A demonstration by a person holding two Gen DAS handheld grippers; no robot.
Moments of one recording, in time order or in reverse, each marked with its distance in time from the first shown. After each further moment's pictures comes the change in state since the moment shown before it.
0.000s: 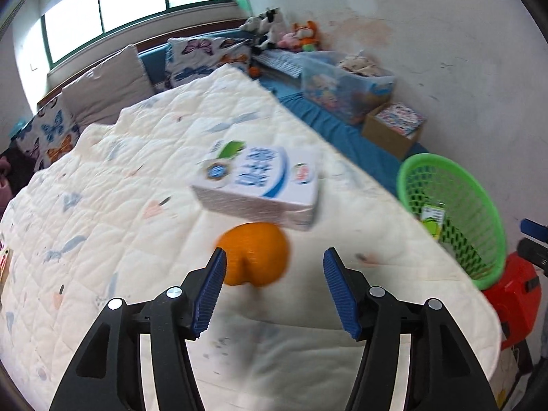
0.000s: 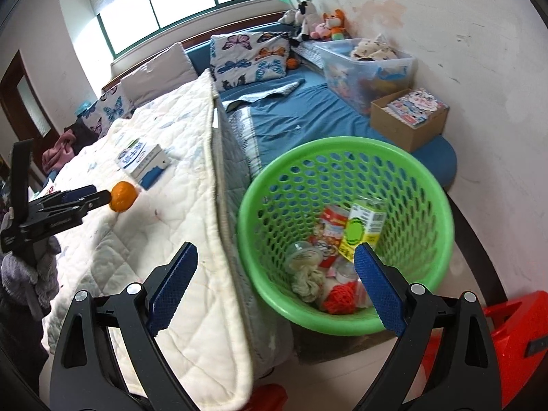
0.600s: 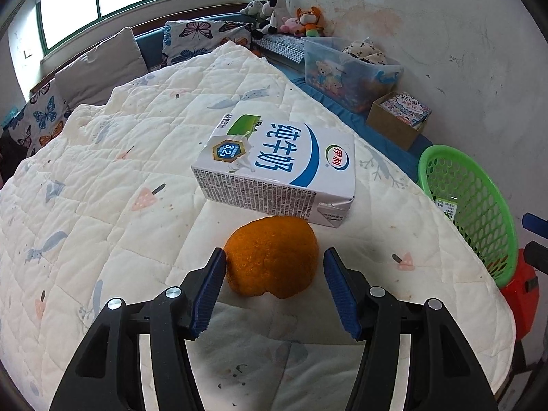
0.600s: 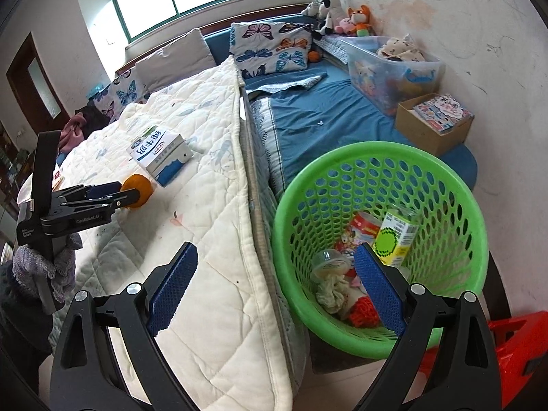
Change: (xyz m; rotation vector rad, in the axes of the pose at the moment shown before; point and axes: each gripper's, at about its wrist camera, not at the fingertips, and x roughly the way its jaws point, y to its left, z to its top) left arm 0.035 0.014 0.001 -0.005 0.049 -0.026; right arm 0.031 0.035 0.014 -0.062 0.038 0.038
